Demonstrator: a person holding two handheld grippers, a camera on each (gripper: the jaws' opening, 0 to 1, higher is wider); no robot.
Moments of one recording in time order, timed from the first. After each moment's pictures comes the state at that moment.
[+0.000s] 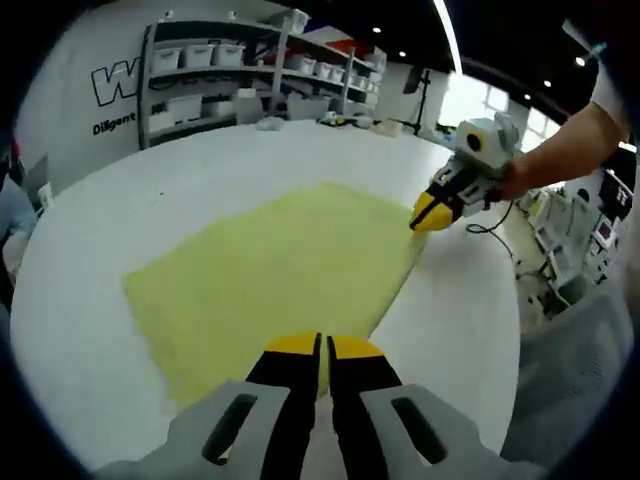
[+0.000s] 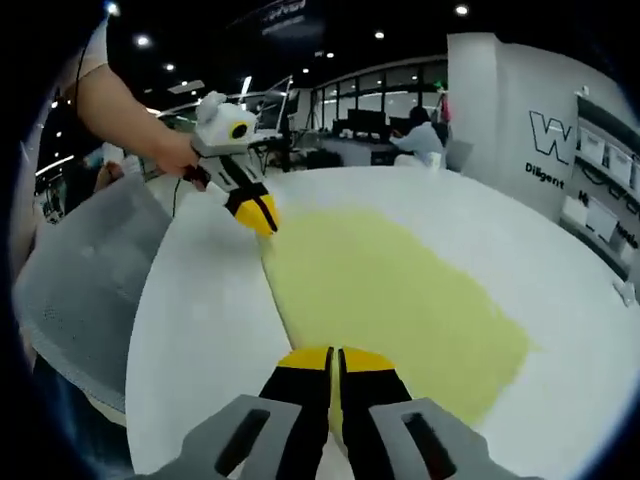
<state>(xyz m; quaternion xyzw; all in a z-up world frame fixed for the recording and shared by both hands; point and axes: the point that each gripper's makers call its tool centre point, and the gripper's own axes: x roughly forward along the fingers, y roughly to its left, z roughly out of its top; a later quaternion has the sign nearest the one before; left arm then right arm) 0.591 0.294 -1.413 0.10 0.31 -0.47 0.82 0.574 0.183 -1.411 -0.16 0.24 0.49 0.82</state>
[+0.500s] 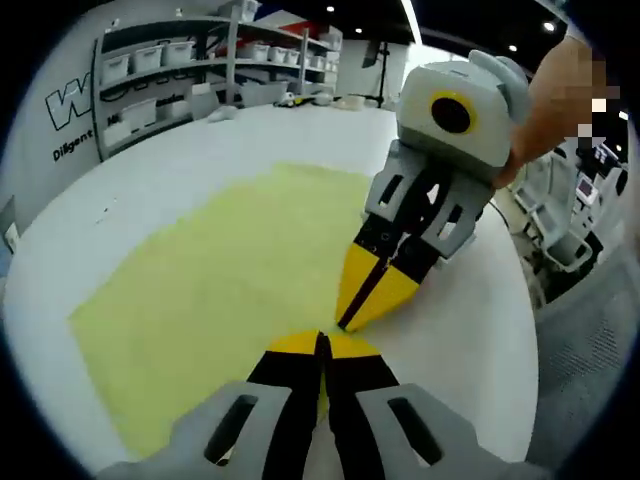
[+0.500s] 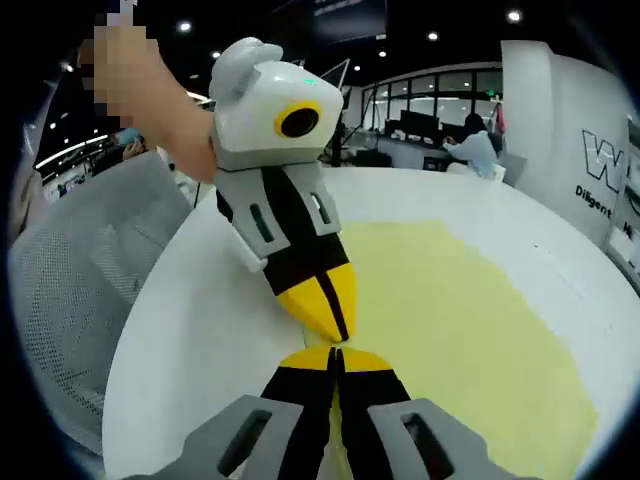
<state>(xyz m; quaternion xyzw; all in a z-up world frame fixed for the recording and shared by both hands) 0.589 0.264 -1.442 0.15 0.31 -0.52 0.78 0.574 0.264 -1.442 -0.19 0.23 0.57 0.77</state>
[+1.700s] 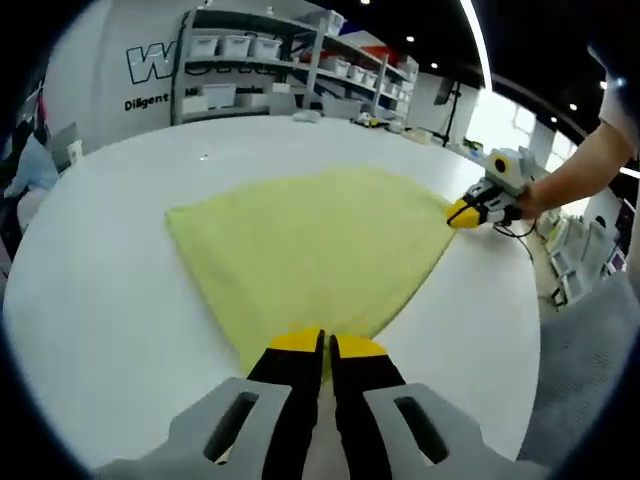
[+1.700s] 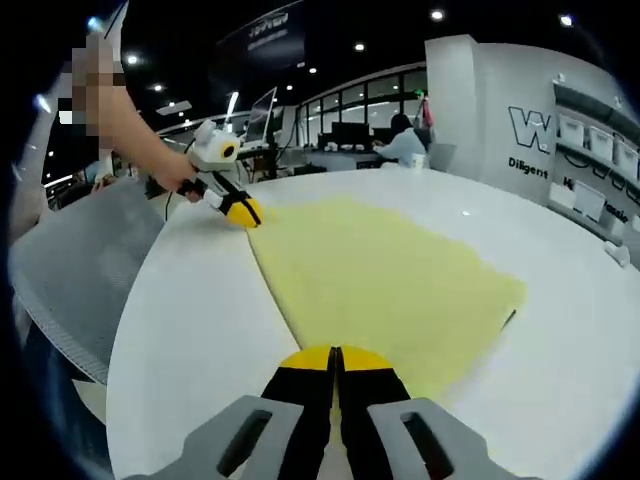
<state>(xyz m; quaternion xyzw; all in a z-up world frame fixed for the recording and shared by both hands) 0.591 0.379 -1.442 0.04 0.33 -0.39 0.86 0.561 0.112 -1.440 -0.10 0.23 0.45 0.86</state>
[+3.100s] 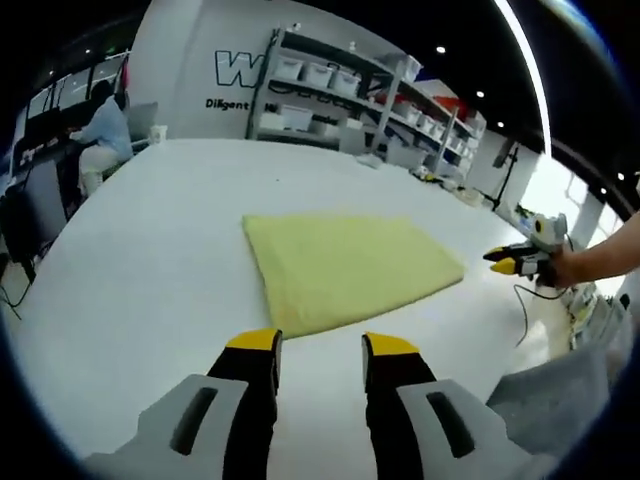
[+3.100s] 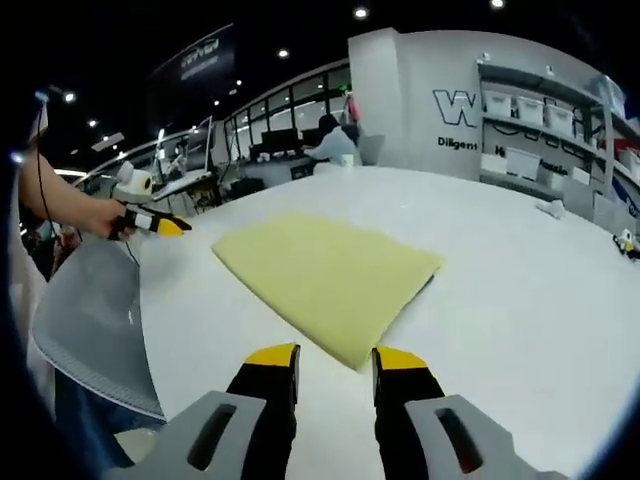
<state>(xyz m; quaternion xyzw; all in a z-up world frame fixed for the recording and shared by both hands) 0.523 0.409 -1.369 -0.05 0.29 -0.27 0.92 0.511 0.060 -1.380 -0.05 0.26 0.31 0.91</state>
